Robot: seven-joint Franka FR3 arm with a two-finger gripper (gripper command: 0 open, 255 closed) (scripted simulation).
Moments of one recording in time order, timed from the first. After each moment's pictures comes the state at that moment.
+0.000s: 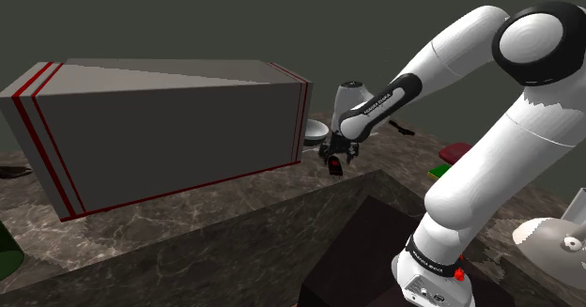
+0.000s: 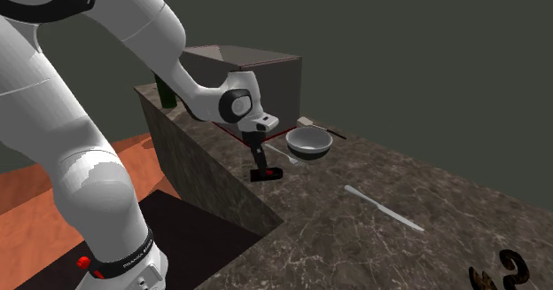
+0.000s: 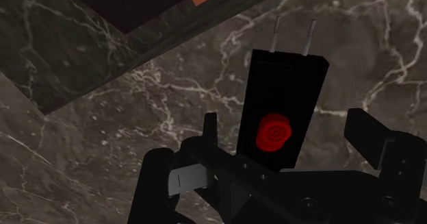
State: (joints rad) arm -0.34 -0.18 0.00 -2.69 -0.26 2.56 0.70
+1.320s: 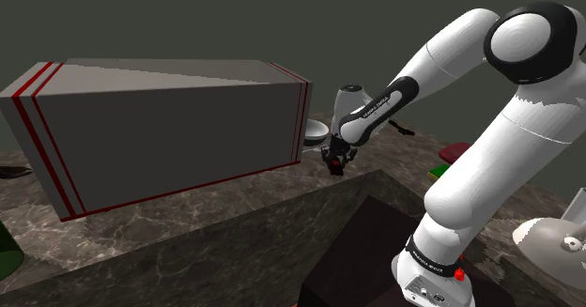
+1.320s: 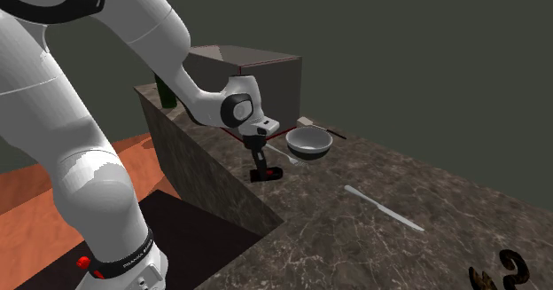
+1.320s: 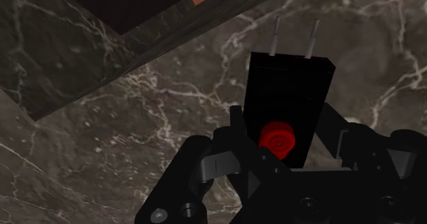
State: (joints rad) arm -0.34 -0.15 0.00 -2.69 -0.28 2.60 0.71
